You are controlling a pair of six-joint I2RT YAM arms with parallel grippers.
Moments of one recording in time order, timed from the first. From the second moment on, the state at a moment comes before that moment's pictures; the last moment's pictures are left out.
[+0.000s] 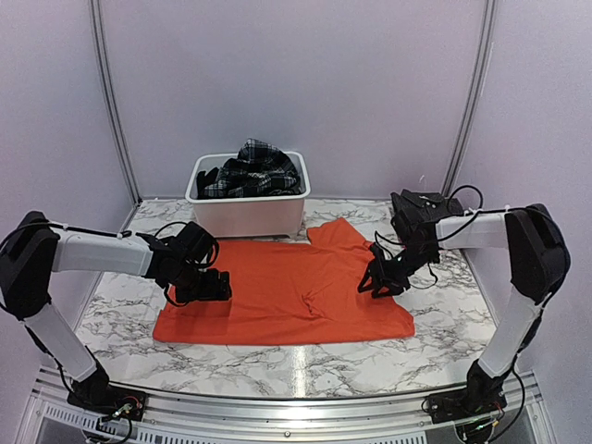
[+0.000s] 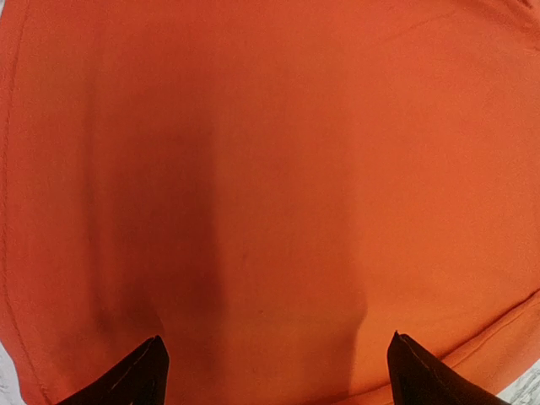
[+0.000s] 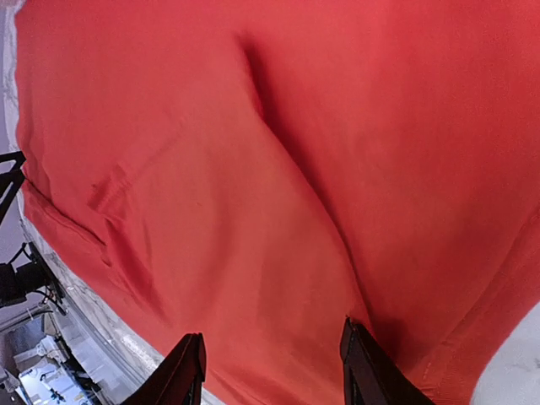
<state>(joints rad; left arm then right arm) -0.66 1.62 0.91 -0.39 -0.06 -0.62 0.35 1.76 1.09 -0.58 -0.55 0.34</state>
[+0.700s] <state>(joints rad) -0.88 1.38 0.59 -0.28 -0.01 -1.02 0.37 1.47 0.63 -0.39 -0.59 0.48</state>
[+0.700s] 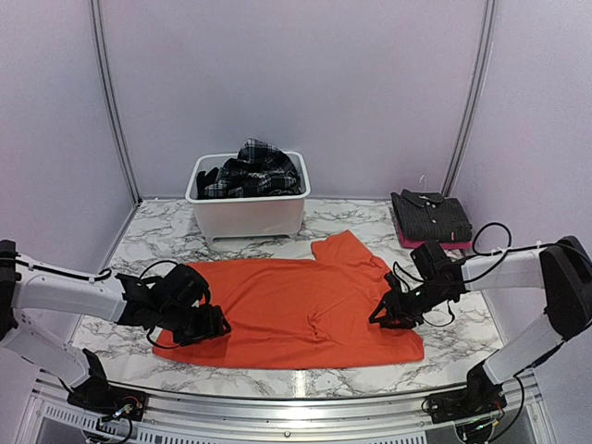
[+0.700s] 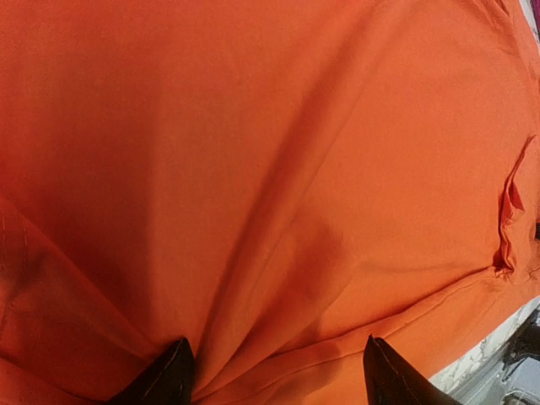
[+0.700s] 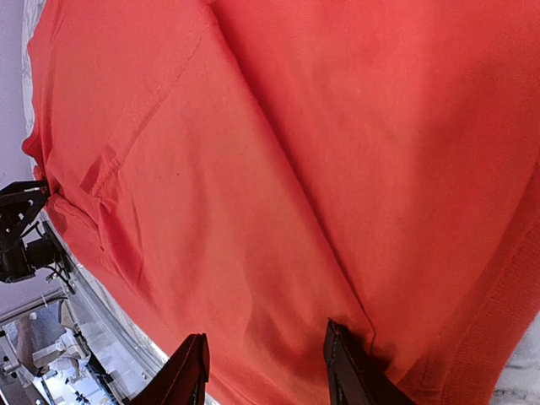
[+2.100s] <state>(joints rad) -0.30 1.71 1.06 -0.53 -0.06 -0.48 0.21 2.05 1.58 -0.61 -0.43 0.15</state>
